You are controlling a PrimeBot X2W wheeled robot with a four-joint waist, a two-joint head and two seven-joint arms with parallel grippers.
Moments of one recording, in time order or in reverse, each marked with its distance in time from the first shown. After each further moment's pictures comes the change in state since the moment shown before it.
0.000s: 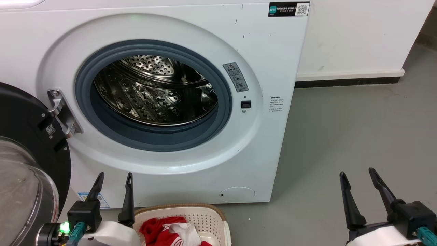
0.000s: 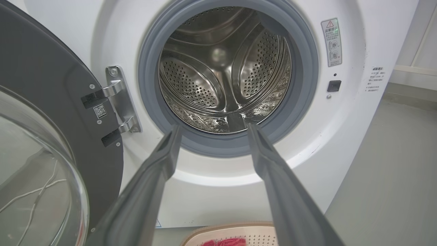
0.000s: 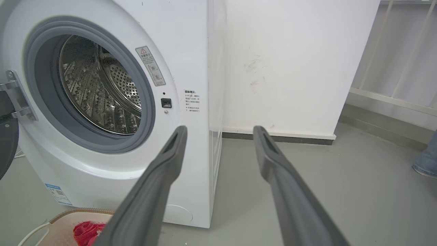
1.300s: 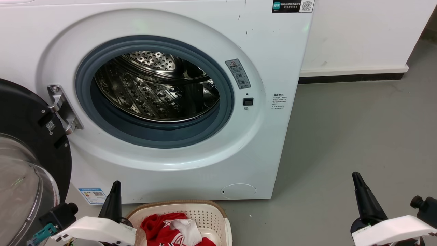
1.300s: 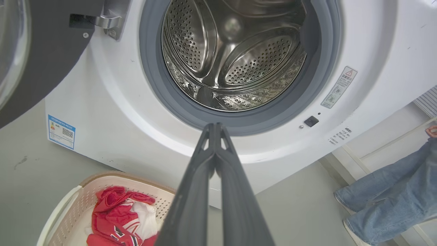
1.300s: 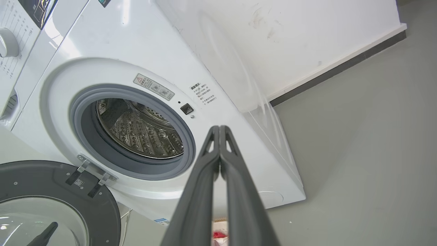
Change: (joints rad) left arm -0.028 -0.040 0.040 0.093 -0.601 -0.036 0.104; right arm -0.069 -0.026 0.004 0.177 0.662 0.000 0.032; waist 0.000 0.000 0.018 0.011
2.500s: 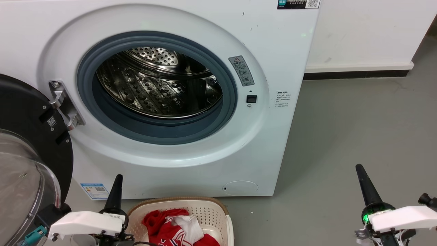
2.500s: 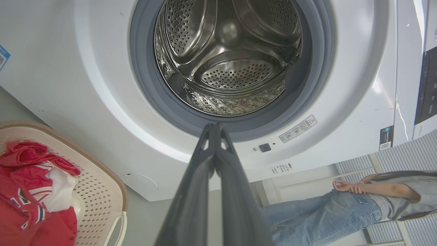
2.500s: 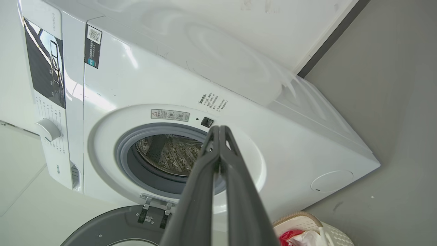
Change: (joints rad) left arm -0.052 -0.023 0.034 0.042 -0.444 -0.030 0.074; right arm -0.084 -0.009 -0.022 0.108 0.467 0.000 0.043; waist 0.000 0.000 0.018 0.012
